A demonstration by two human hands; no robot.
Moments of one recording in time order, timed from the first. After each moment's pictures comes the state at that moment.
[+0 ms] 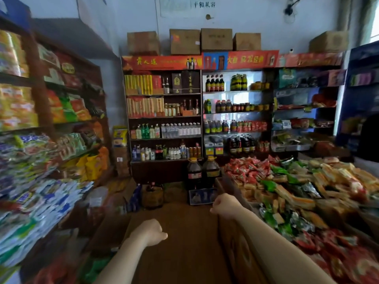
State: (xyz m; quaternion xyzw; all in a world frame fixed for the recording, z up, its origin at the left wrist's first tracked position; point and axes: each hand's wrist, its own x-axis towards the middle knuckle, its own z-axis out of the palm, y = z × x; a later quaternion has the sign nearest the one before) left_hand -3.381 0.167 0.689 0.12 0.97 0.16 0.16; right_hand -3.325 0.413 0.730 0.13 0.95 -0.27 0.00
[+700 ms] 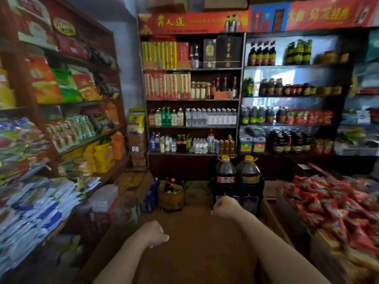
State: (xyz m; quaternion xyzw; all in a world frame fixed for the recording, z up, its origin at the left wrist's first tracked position) left_hand -3.899 0.196 0.637 0.05 0.95 0.18 0.24; right_hand -3.885 0.447 0.668 0.09 0.95 -0.29 0.08
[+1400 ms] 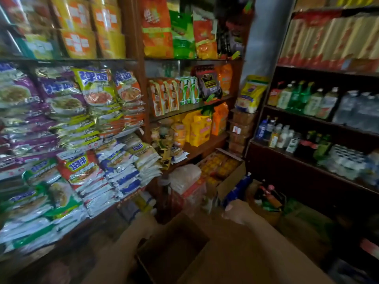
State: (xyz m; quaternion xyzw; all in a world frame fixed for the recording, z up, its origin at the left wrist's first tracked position) left_hand -4.227 -0.028 0.553 -0.34 0.88 0.28 0.18; right_hand -4.393 0.201 0.579 -0.19 0.93 -0.15 0.28
